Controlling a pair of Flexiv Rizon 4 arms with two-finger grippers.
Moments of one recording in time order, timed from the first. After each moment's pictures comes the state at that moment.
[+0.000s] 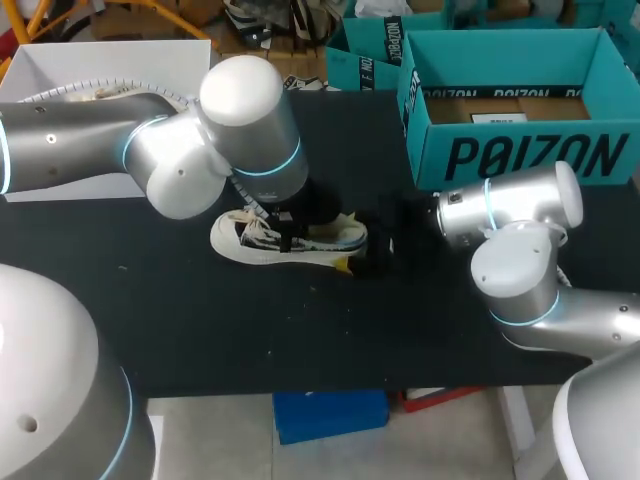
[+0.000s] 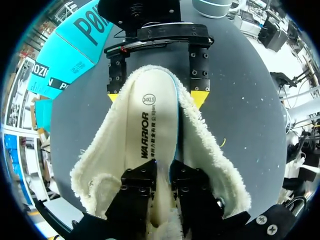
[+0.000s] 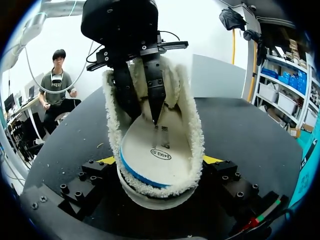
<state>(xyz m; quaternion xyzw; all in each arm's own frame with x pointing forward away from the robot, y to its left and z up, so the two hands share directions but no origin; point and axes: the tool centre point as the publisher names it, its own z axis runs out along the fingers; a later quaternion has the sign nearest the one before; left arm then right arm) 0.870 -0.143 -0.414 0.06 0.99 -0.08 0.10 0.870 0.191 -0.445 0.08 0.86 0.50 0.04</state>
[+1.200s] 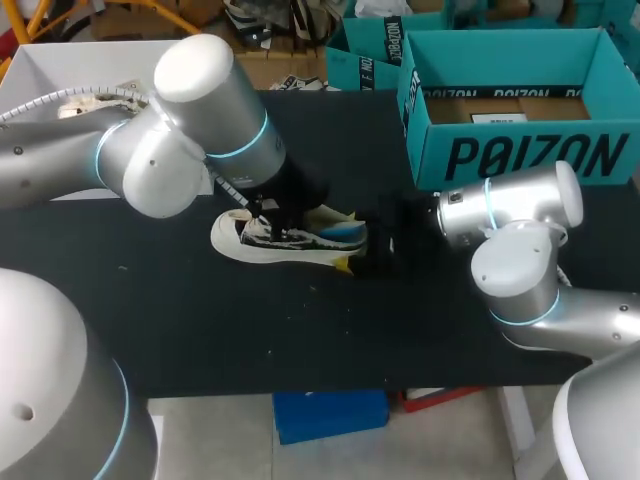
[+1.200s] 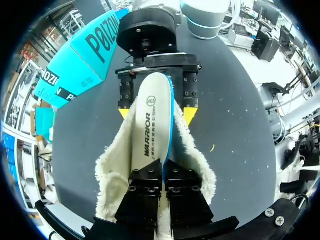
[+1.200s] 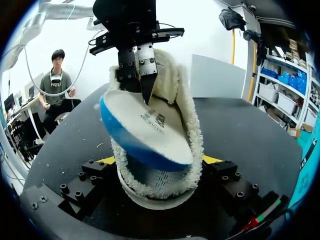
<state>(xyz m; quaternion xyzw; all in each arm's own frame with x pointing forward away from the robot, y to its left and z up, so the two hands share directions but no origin) 0.860 -0.147 -0.387 0.07 0.98 -0.16 0.07 0.870 0.191 -0.444 0.08 0.86 0.50 0.04</state>
